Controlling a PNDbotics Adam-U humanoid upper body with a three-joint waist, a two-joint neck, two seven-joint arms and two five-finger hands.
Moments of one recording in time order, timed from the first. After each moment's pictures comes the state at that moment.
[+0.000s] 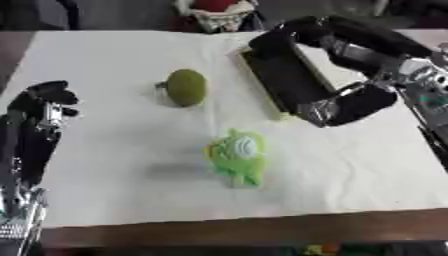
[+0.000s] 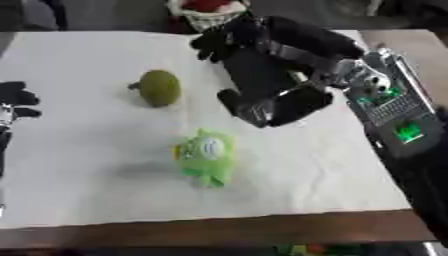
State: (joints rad) left arm -0.13 0.17 0.03 -1.84 -0.13 -0.10 0.06; right arm -0.67 -0.51 0.34 -1.84 0.24 -0.30 0.56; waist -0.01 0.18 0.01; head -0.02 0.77
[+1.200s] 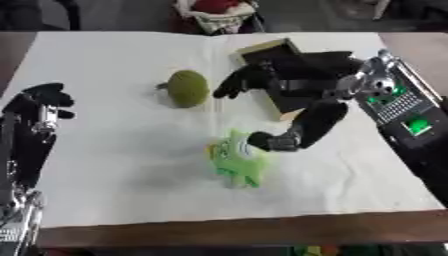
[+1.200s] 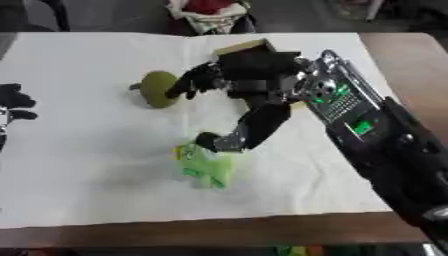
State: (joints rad) left arm -0.13 0.17 0.03 -1.83 -0.13 -0.10 0.06; right arm -0.77 -0.48 0.48 -1.65 0.36 -0.37 0.75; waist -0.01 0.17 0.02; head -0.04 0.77
